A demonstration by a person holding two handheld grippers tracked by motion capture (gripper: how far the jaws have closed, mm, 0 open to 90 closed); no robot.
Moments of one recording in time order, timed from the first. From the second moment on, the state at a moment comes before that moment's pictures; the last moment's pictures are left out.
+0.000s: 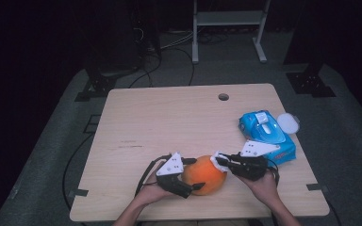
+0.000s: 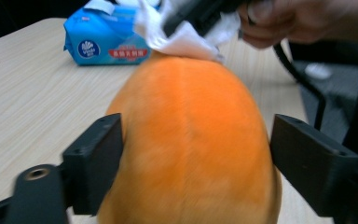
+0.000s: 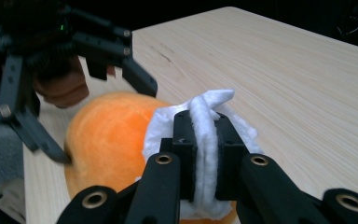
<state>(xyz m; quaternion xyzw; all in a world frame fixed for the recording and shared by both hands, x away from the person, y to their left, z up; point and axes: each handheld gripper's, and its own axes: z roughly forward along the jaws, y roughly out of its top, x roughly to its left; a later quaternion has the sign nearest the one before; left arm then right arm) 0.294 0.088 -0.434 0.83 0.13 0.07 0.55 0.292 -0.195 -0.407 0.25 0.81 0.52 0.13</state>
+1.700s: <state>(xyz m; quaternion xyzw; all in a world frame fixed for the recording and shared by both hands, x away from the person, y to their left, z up) 0.288 0.076 -0.431 0.83 0.11 0.11 0.54 0.282 -0.179 -0.392 0.23 0.80 0.53 0.13</state>
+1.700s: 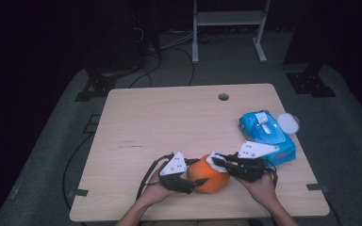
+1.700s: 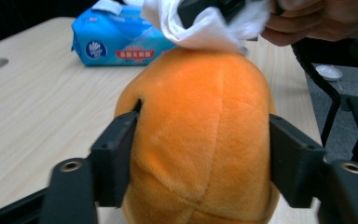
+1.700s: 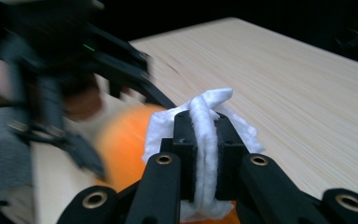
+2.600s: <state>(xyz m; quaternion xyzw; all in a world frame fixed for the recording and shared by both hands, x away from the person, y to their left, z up) 0.295 0.082 -0.432 0.82 0.15 0.10 0.55 0.294 -0.194 -0.401 0.26 0.79 0.54 0.12</state>
